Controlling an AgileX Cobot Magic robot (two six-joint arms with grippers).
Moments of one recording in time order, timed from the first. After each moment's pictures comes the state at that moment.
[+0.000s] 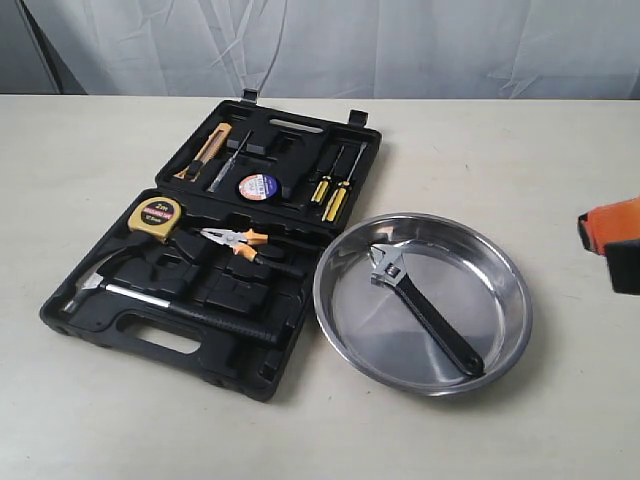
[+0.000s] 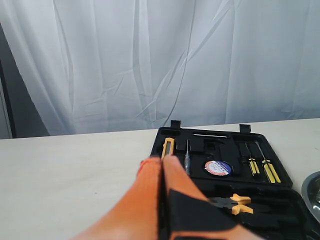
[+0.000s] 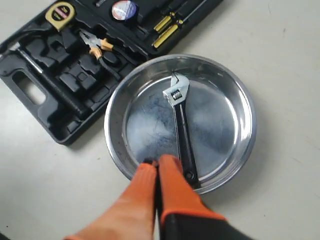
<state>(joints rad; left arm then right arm) -0.10 0.01 0.00 -0.04 0.05 -0.02 0.51 0.74 -0.79 0.08 0.90 0.09</state>
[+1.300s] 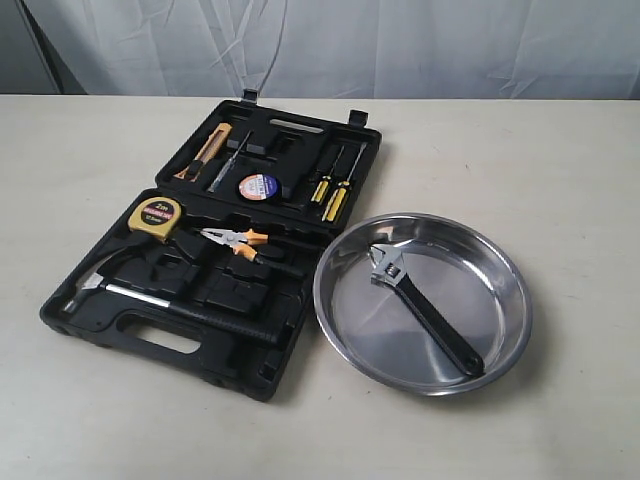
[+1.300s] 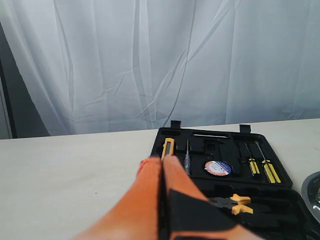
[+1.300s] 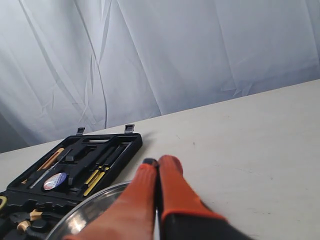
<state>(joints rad) -0.10 0.01 0.00 -0.04 0.05 -0.02 0.12 0.01 0.00 0.25 0.15 0.09</state>
